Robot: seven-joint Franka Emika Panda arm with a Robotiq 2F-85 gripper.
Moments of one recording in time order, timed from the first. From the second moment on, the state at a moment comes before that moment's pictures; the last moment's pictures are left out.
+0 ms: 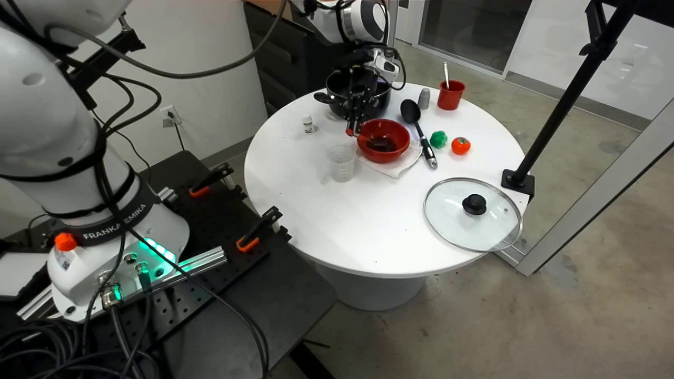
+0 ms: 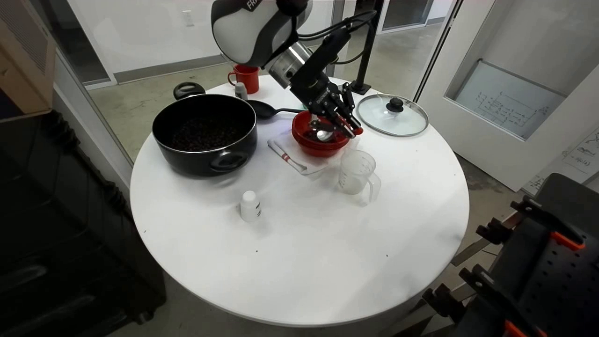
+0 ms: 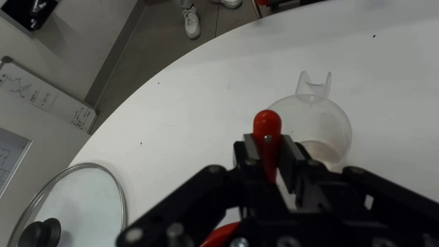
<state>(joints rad) 0.13 1.13 -0.07 -1.12 -0.29 1.39 0.22</state>
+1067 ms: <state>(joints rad) 0.17 1.36 -0.12 -0.84 -0.30 1.15 0.34</state>
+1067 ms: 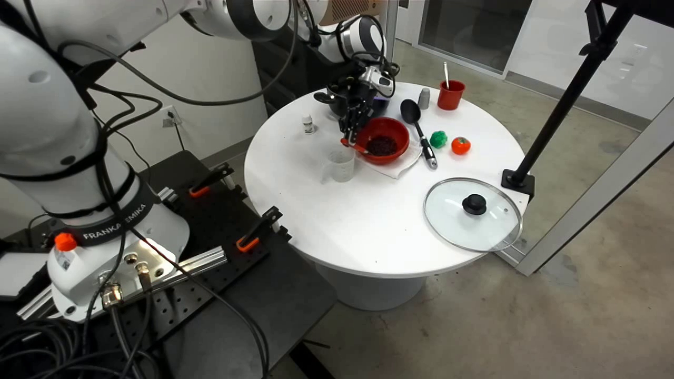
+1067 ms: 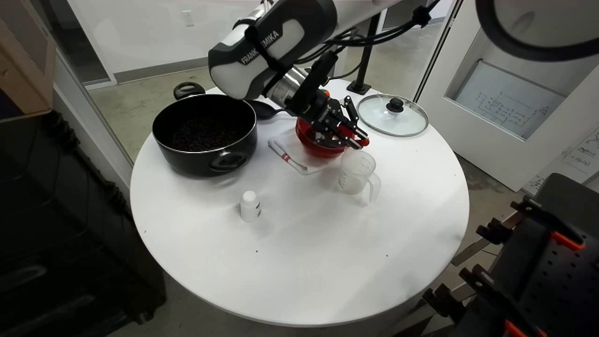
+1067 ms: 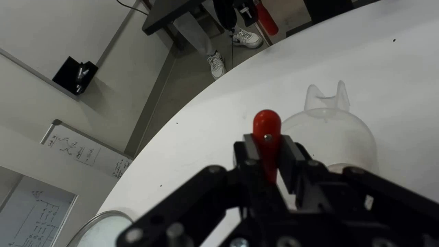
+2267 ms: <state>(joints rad) 0.02 1.38 -0.02 -0.77 -0.23 1.26 0.11</state>
